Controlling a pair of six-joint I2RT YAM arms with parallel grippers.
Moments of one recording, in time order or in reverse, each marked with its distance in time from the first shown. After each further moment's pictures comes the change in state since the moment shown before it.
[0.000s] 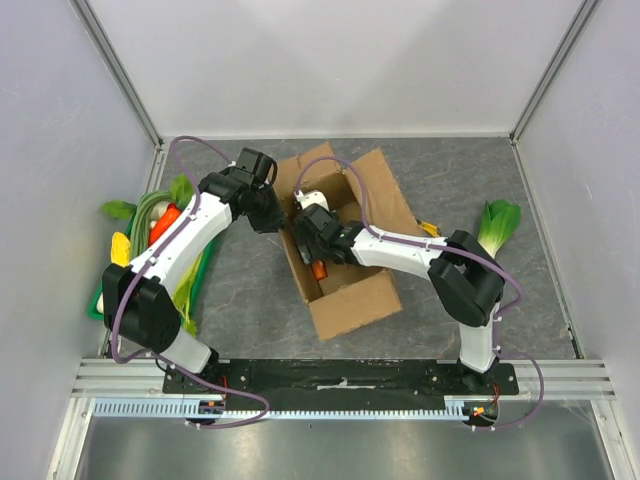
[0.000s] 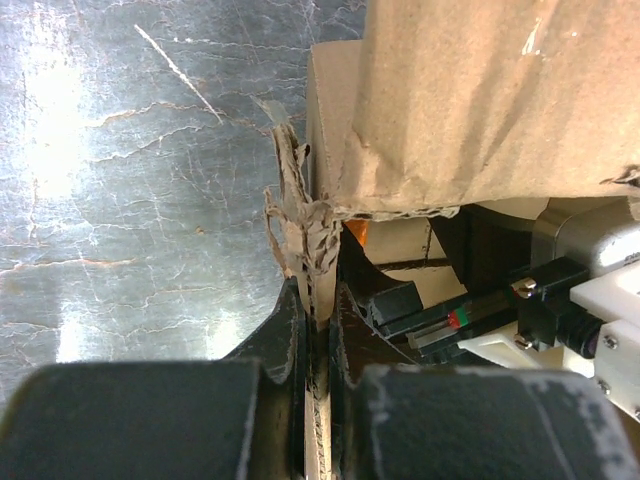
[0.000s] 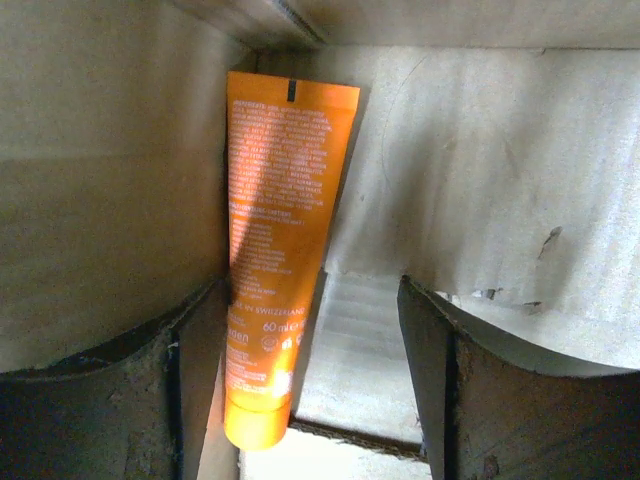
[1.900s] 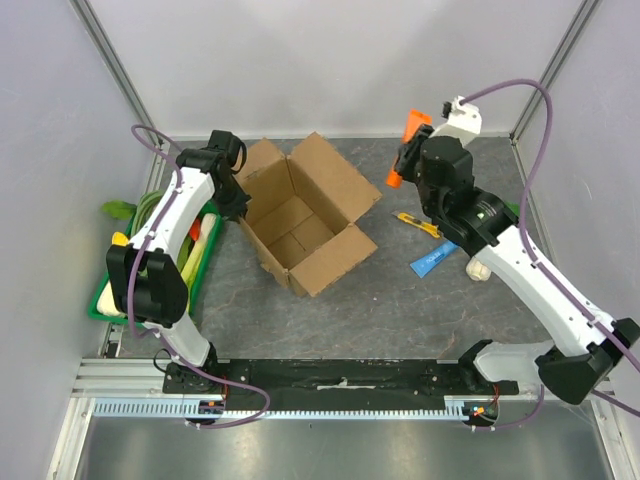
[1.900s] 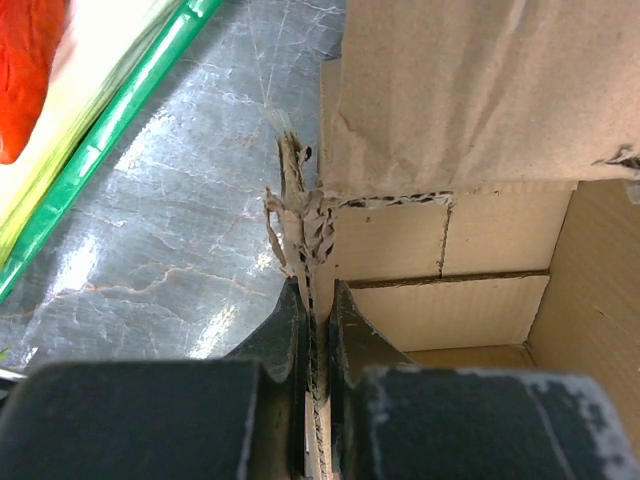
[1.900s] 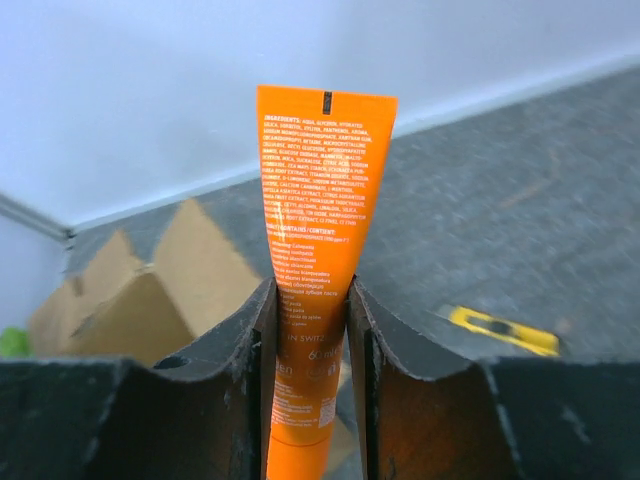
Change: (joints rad) left arm 0.222 0.153 0.188 -0.222 -0.188 -0.029; right arm -0.266 -0.628 0.105 -0.033 0.243 0.126
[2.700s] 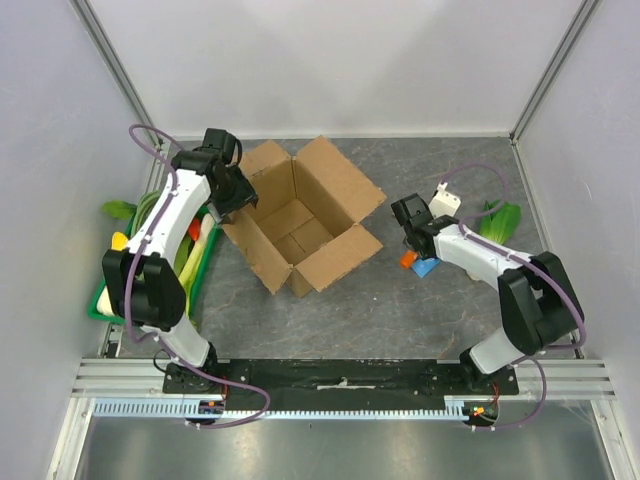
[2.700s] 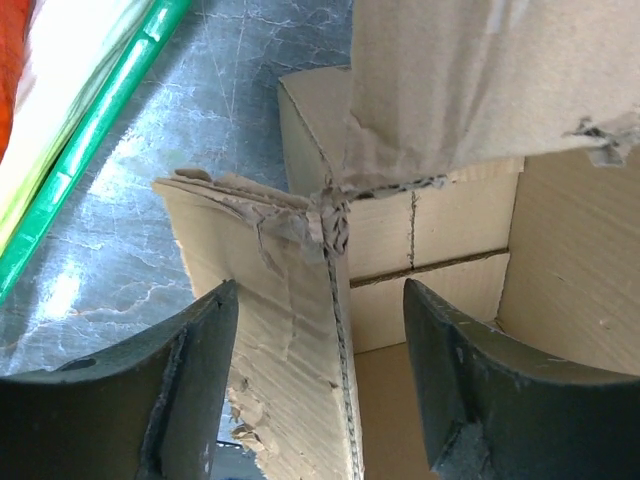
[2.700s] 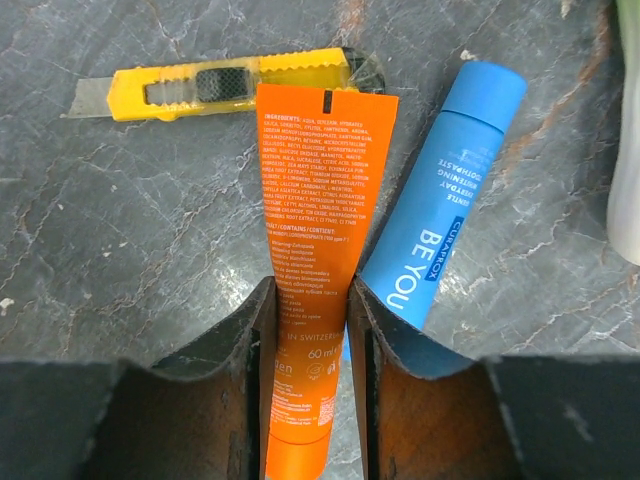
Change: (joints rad) left arm 0.018 -0.023 -0.015 0.053 0.055 0.047; right arm -0.182 0.246 -0.522 -0.132 0.010 0.438
